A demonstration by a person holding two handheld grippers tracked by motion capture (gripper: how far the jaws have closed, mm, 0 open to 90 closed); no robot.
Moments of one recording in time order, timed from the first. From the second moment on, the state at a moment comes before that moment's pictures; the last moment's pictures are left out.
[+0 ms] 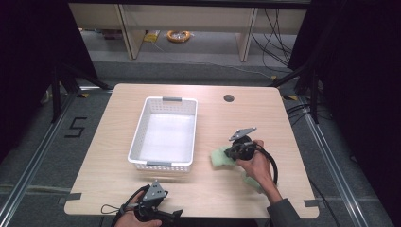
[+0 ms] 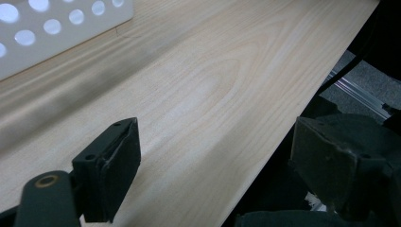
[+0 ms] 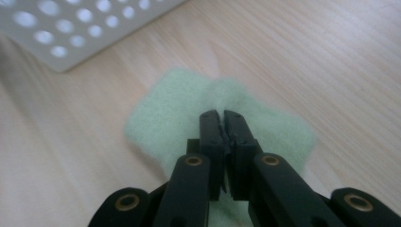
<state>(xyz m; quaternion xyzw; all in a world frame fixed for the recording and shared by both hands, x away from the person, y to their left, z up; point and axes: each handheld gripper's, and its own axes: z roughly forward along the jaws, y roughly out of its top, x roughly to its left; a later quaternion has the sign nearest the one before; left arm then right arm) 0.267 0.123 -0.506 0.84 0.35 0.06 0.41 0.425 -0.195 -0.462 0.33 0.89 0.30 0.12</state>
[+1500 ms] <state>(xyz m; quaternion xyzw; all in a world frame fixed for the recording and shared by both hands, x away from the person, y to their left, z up) 0.263 0.099 -0.505 0.83 0.35 0.04 0.44 0.302 -0.180 -0.476 0.36 0.86 0.35 0.09</state>
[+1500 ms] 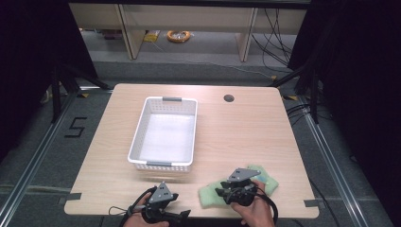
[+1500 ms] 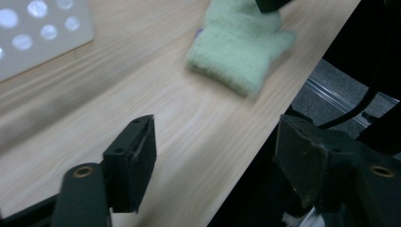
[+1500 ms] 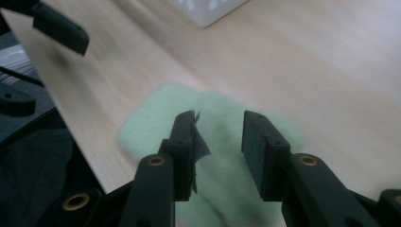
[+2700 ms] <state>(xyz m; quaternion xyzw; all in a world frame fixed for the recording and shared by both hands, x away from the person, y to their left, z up) 0.291 0.040 -0.504 0.88 0.26 0.08 0.38 0.316 -0.211 -0.488 0.37 0.87 0.33 0.05</state>
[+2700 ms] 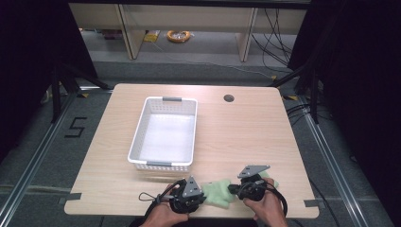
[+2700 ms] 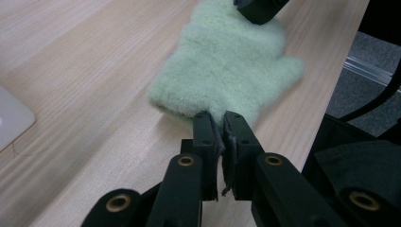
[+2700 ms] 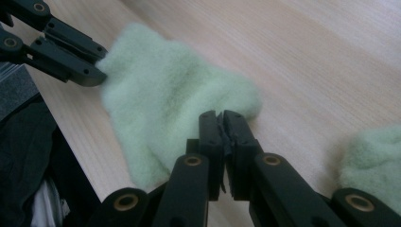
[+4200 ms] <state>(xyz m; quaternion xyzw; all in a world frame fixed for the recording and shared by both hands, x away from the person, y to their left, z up) 0.292 0.061 -0.489 0.85 0.33 0.03 0.41 0.342 -0.299 -0.475 0.43 0.85 0.28 0.12</state>
